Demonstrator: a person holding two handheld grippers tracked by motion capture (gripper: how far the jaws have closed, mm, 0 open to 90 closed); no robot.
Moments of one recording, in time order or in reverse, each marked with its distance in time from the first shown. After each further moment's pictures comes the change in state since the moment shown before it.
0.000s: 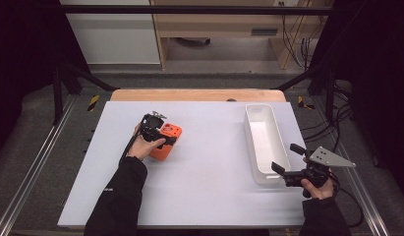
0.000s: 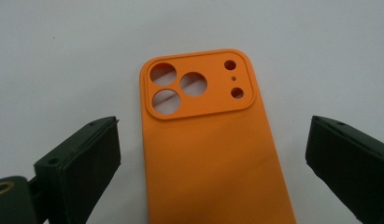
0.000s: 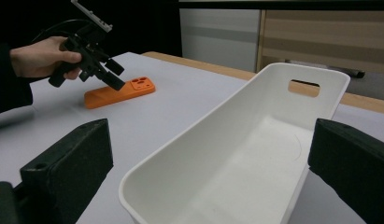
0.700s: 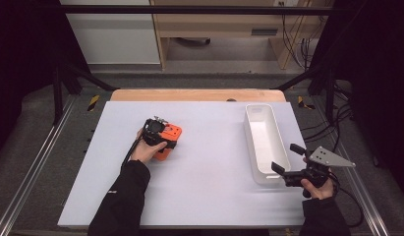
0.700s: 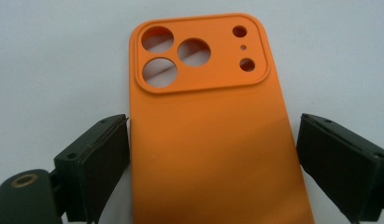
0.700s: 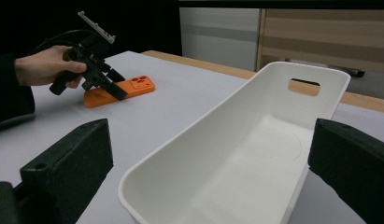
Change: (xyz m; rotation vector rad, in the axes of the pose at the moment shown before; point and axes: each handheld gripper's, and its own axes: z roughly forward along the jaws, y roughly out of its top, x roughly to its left) left arm -0.004 -0.011 0.016 0.053 0.022 -0.024; right arm 0.000 0.000 0.000 0.004 0.001 -0.002
